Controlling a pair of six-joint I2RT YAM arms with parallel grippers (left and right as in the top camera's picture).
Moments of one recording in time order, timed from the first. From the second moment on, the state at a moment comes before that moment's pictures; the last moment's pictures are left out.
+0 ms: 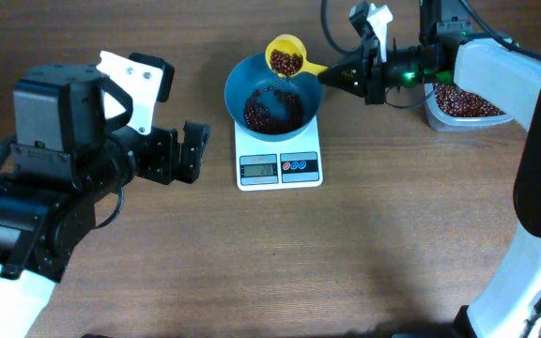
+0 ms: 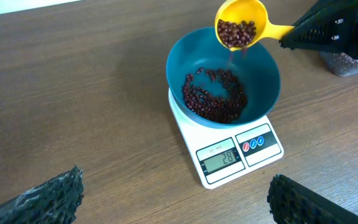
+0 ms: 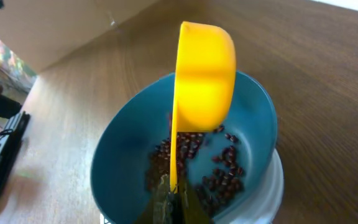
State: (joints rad) left arm -0.25 1.02 0.98 -0.65 0.15 0.03; right arm 0.03 2.00 1.35 -0.38 -1.18 -0.58
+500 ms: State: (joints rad) left arm -0.25 1.02 0.98 -0.65 0.15 0.03; right arm 0.07 1.90 1.35 -0.49 -1.01 -0.58
